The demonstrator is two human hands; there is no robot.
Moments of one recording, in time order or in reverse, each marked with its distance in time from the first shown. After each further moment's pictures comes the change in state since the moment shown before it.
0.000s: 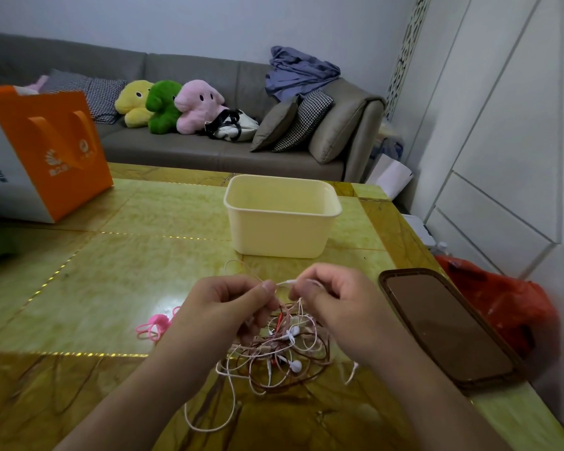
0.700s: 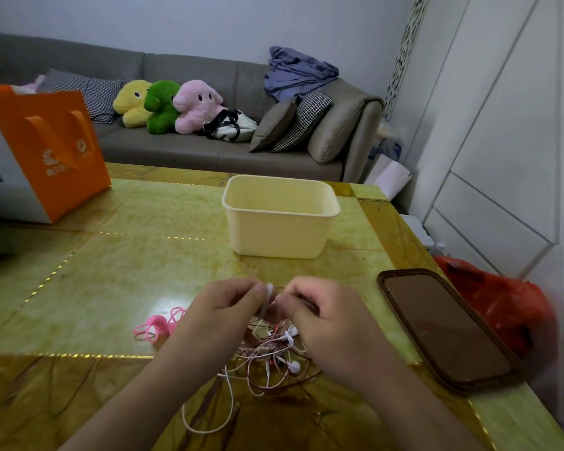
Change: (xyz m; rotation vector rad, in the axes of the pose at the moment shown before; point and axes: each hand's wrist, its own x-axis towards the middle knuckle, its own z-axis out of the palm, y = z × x) left_hand 0.004 -0.007 0.001 0.259 0.025 0.042; right_hand -0.009 -0.001 0.017 -0.161 -0.017 -0.125
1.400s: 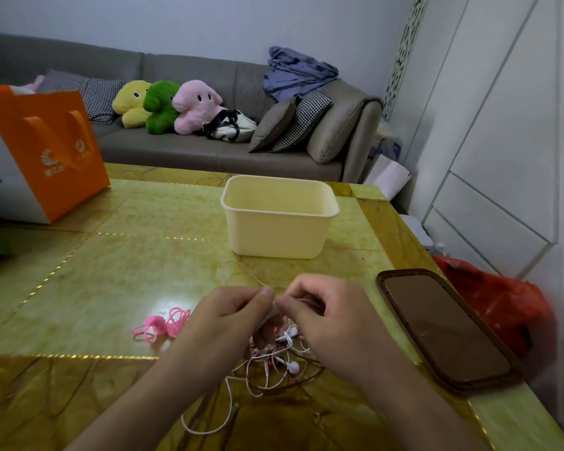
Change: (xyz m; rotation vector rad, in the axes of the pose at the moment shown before) left_hand -0.004 -0.001 0.004 0.008 -0.081 0.011; right_hand 0.001 0.003 -0.006 0.028 0.032 -0.008
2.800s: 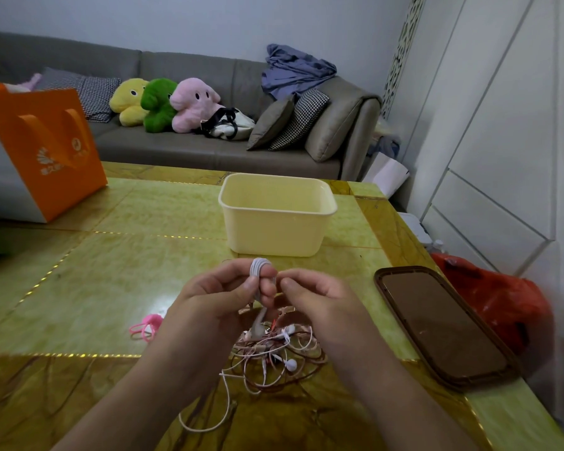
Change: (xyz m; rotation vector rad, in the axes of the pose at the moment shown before) left_hand 0.002 0.008 0.001 -0.785 -0.003 0.033; right_hand 0.004 -0.011 0.011 0.580 0.044 0.287
